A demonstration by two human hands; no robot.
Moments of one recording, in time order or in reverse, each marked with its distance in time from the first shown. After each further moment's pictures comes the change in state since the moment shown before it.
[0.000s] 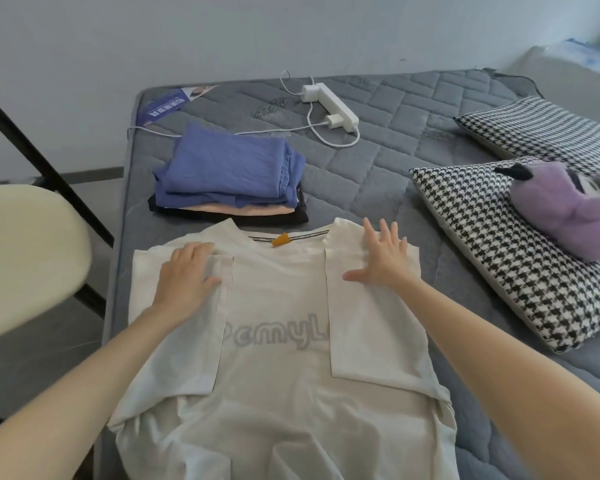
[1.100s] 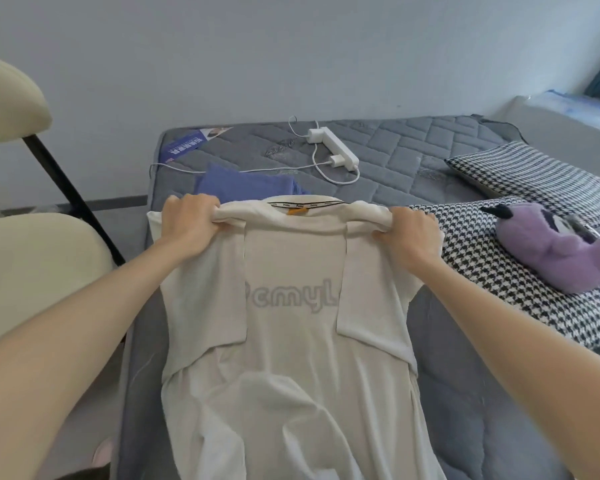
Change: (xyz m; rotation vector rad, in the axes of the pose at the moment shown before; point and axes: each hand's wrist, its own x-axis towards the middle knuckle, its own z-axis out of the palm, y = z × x) left_hand 0.065 0.030 -0.118 0.210 0.248 0.073; right_hand -0.021 -0.028 -0.115 -0.069 0.523 0.026
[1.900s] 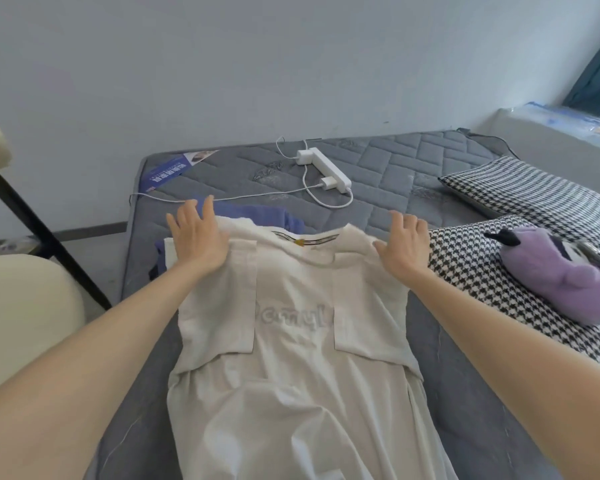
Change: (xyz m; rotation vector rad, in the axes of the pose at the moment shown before) left_hand 0.072 0.021 0.041 -0.125 -0.022 -0.170; right_hand 0.070 0.007 0.048 0.023 -0.033 0.080
